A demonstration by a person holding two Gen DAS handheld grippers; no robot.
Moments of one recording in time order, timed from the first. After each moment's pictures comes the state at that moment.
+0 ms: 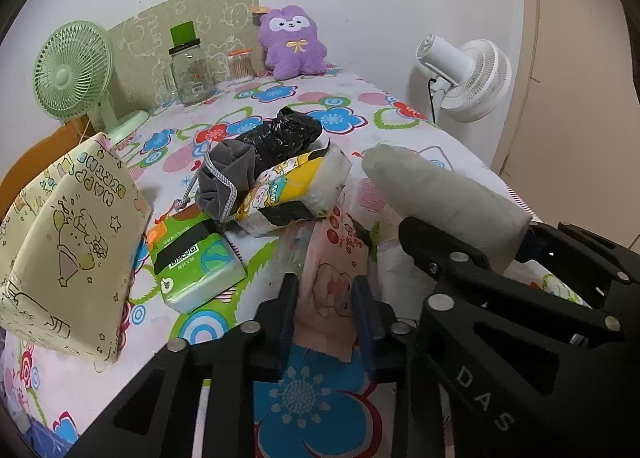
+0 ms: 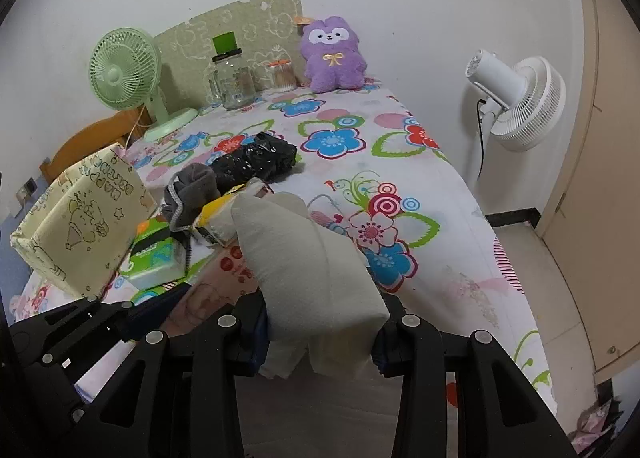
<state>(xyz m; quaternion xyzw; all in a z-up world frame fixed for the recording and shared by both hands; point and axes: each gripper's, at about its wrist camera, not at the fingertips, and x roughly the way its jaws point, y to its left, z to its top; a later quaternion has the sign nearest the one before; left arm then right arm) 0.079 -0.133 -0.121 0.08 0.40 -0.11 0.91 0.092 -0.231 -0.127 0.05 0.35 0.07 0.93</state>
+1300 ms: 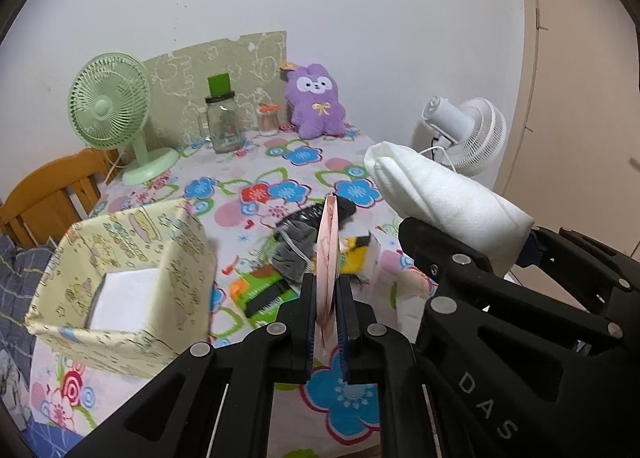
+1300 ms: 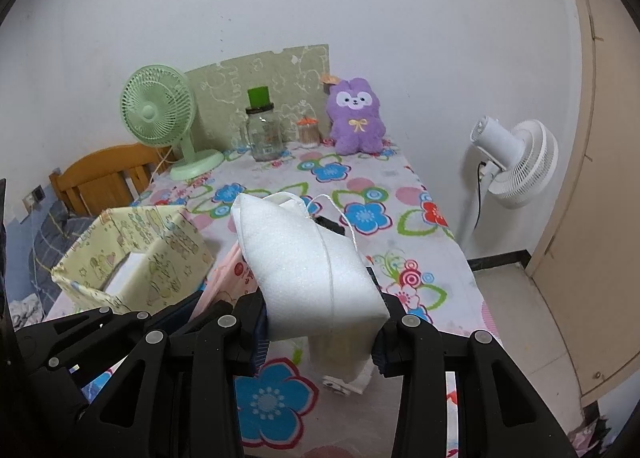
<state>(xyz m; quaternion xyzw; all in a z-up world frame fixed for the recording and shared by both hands) 0.054 -0.081 -0.039 0.05 0.33 -0.11 0.94 0.061 -0.182 -0.034 0.03 0.29 0.07 0.95</state>
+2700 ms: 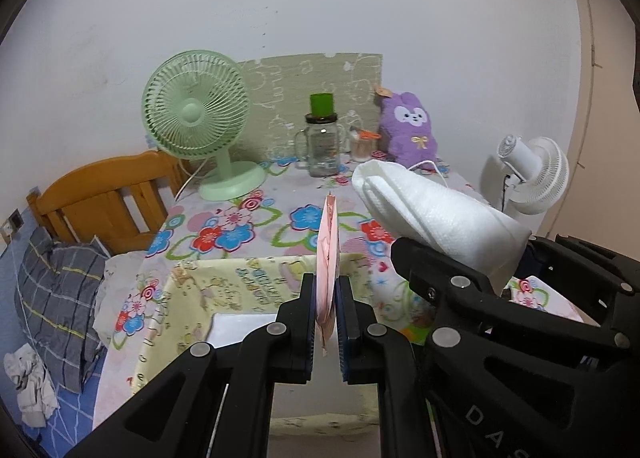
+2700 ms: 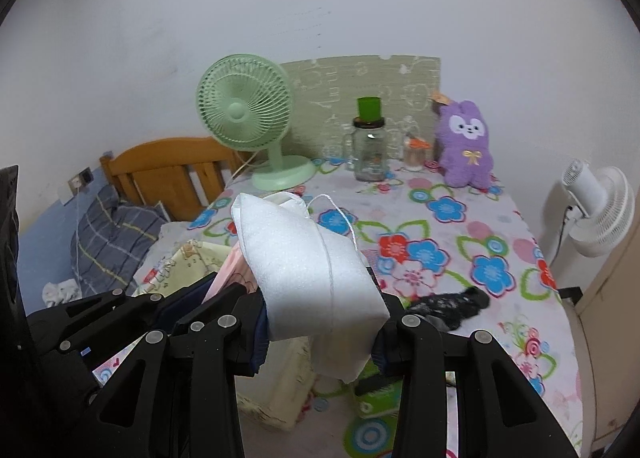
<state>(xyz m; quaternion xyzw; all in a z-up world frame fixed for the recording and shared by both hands) 0.105 0.054 -0.003 0.03 0.31 -0.03 0.95 0.125 -0.043 0.005 0.00 0.30 0.17 0.94</state>
